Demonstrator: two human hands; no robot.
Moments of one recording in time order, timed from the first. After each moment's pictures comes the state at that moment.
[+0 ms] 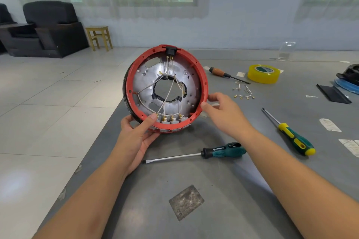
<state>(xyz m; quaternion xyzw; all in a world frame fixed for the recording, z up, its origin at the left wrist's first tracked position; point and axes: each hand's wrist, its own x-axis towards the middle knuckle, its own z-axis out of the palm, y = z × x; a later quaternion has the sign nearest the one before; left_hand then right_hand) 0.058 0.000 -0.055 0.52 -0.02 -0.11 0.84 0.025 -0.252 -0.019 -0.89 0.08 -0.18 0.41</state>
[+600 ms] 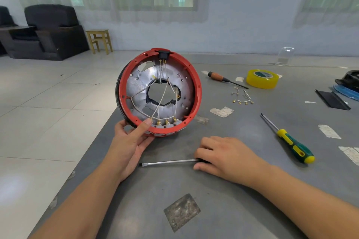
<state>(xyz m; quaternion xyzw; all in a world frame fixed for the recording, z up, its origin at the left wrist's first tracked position) 0.058 0.001 -0.055 0.51 -0.02 -0.10 0.85 -0.043 -0.257 -0.053 -0.95 -0.25 -0.16 -0.06</state>
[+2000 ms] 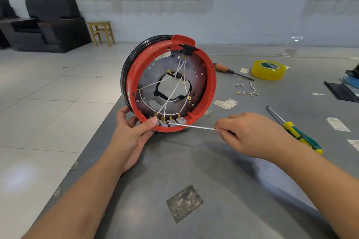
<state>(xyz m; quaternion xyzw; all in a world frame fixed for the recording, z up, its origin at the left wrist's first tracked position) 0.062 0.005 -0.063 0.50 -0.08 -0.08 0.86 -0.046 -0.275 0.003 -0.99 -0.11 -0.05 -0.01</state>
